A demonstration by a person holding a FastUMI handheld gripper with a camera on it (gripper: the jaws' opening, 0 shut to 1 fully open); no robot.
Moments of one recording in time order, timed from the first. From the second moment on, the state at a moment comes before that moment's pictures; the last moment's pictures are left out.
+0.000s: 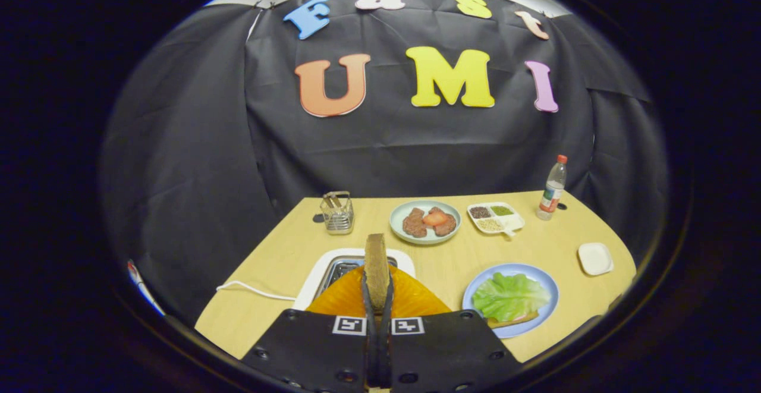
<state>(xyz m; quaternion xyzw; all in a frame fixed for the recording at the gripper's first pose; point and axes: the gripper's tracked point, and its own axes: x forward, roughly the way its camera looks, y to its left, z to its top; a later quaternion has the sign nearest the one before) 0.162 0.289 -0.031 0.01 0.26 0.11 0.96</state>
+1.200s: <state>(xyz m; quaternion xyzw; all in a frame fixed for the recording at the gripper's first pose) 0.174 0.148 -0.025 0.01 0.19 0.09 0.98</state>
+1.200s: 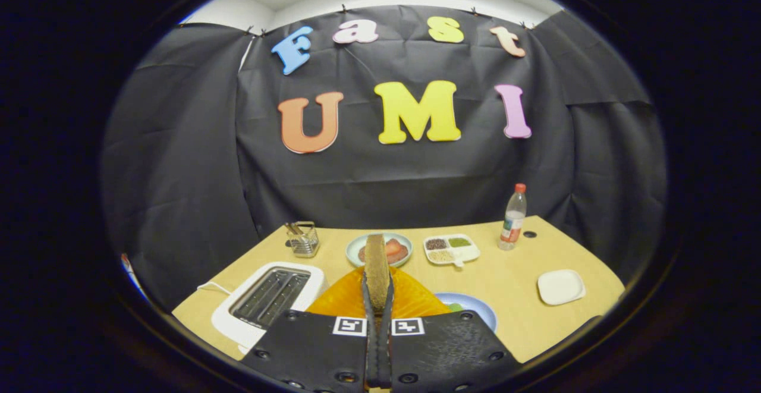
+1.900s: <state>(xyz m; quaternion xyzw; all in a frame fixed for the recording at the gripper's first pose) 0.209 0.095 -0.127 0.17 0.27 0.06 0.95</state>
